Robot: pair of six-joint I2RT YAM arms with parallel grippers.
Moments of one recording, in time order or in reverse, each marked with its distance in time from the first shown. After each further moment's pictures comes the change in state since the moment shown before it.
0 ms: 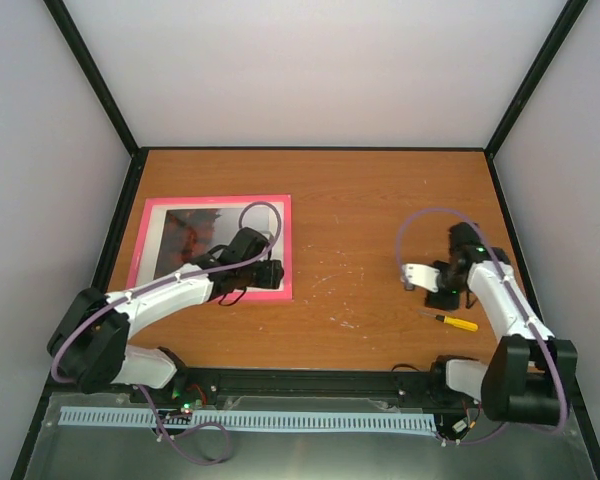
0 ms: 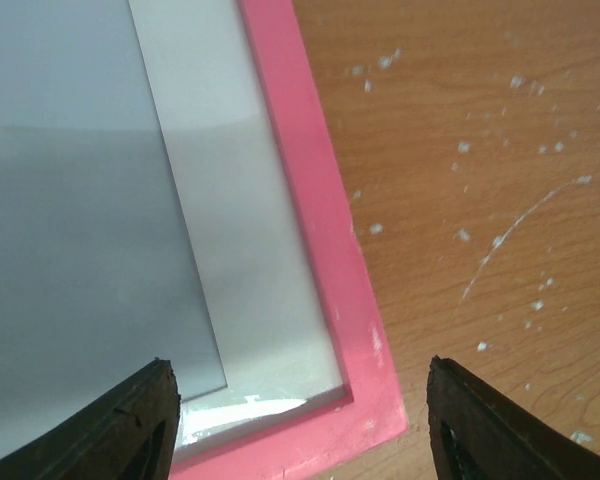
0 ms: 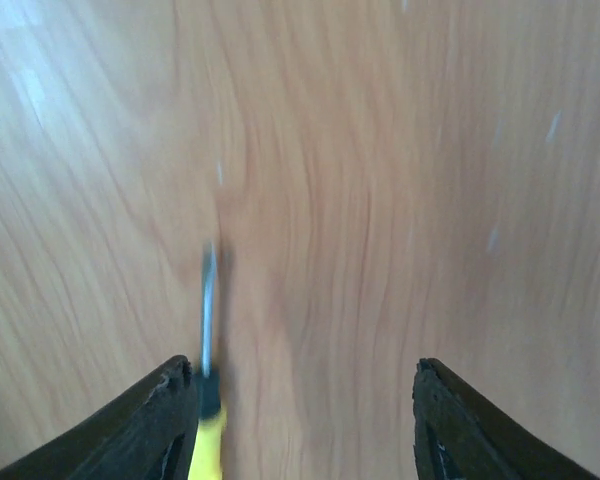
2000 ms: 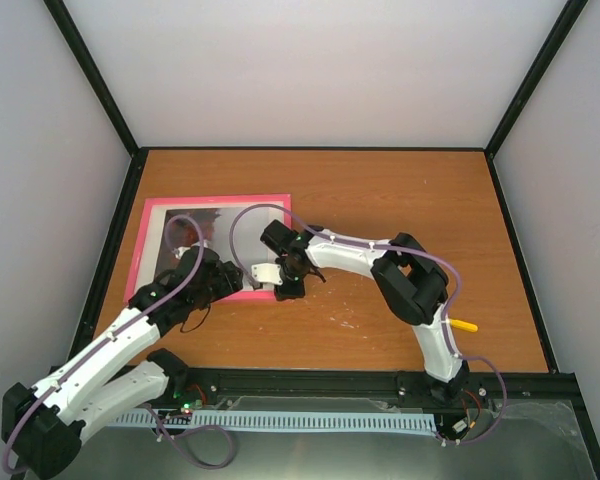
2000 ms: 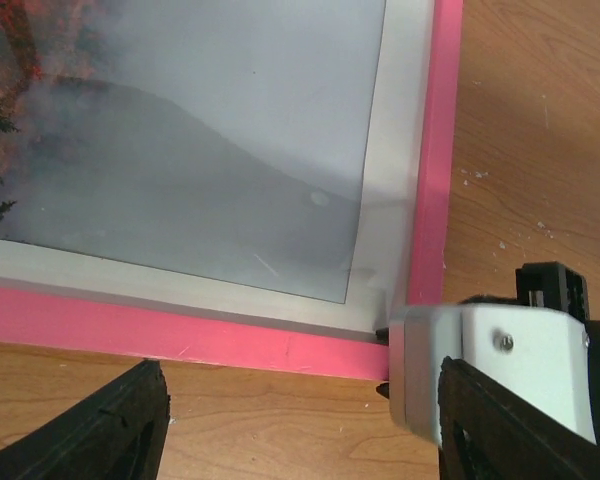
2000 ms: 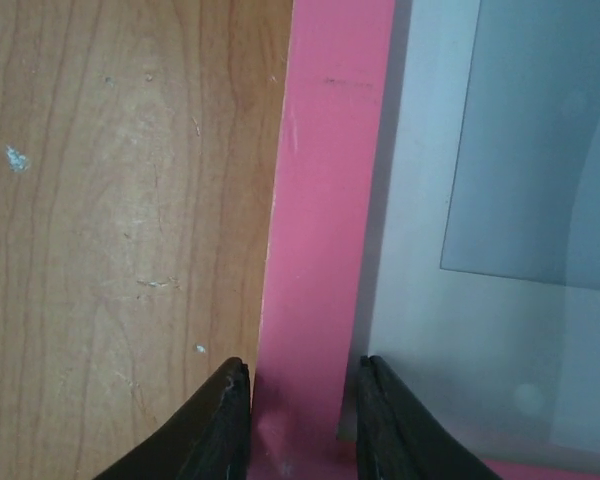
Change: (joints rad) left arm 0.116 -0.536 -0.133 -0.303 -0.118 -0.368; right arm 1.051 0.883 0.757 0.201 -0.128 0.714
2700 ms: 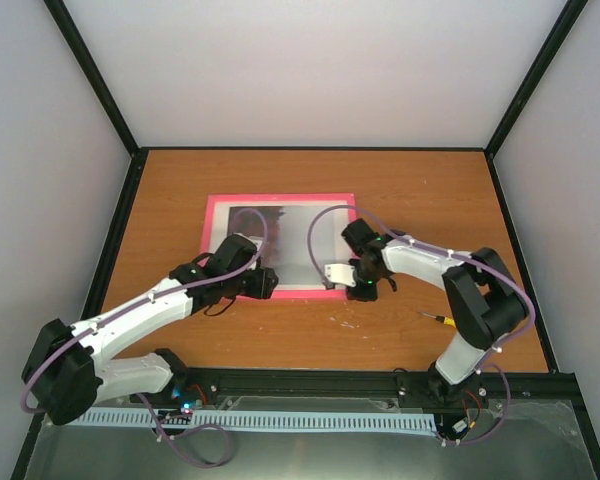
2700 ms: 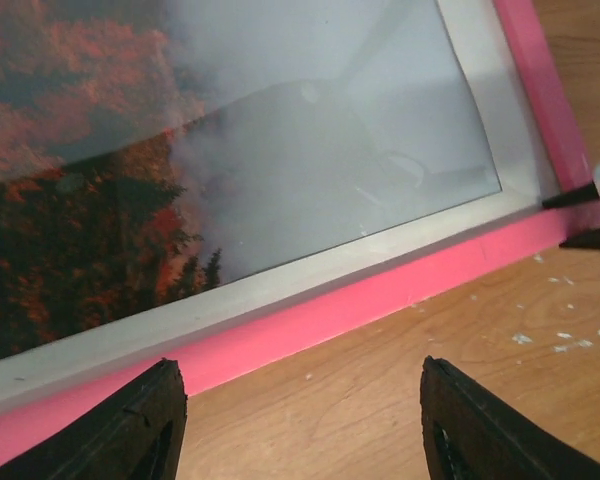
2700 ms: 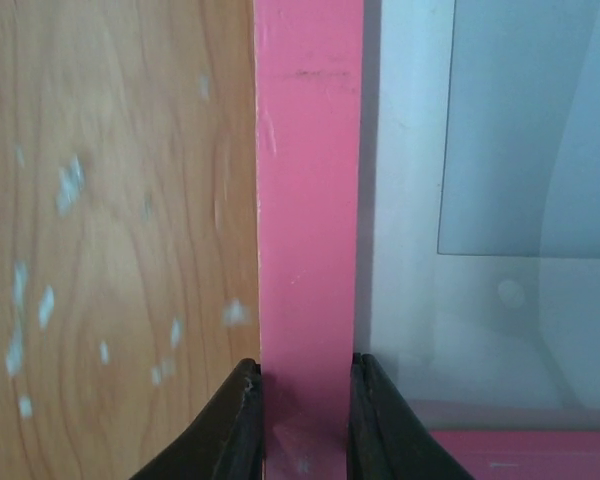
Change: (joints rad) left arm -0.130 0.309 0.097 0.136 0.131 0.365; right arm -0.280 -0.394 -0.518 0.058 0.067 -0.175
